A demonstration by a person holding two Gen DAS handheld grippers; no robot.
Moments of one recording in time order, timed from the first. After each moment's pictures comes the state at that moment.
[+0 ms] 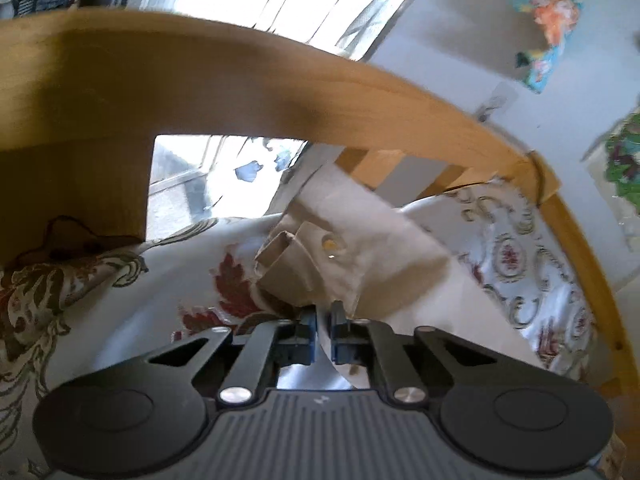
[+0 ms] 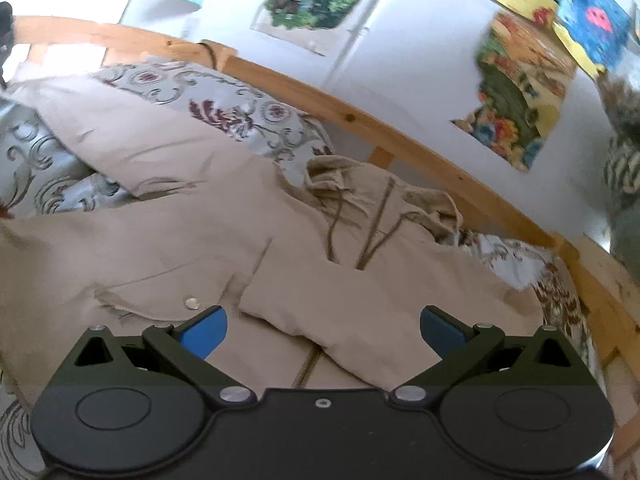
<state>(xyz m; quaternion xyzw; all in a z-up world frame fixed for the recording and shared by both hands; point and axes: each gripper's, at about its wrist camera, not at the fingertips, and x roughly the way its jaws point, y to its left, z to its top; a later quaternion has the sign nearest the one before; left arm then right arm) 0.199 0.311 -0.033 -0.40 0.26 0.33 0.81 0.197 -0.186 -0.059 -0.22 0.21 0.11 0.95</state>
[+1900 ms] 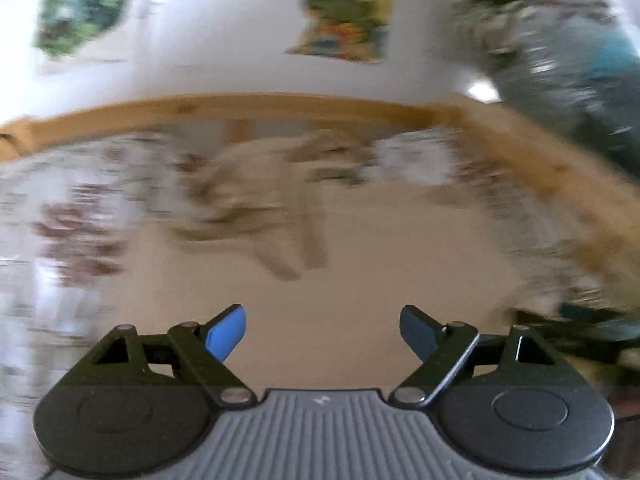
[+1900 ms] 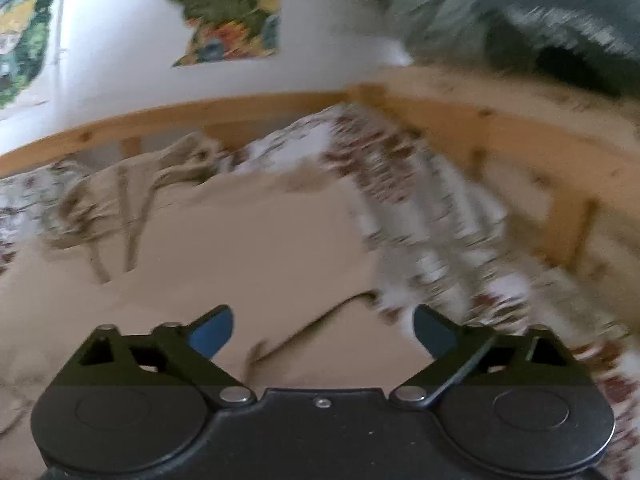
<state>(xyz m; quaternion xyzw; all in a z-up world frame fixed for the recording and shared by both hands) 0.290 -0.046 -0.023 0.02 0.31 -0.16 0.94 0.242 -0.365 -0.071 0.07 0.29 -0.09 0.95</state>
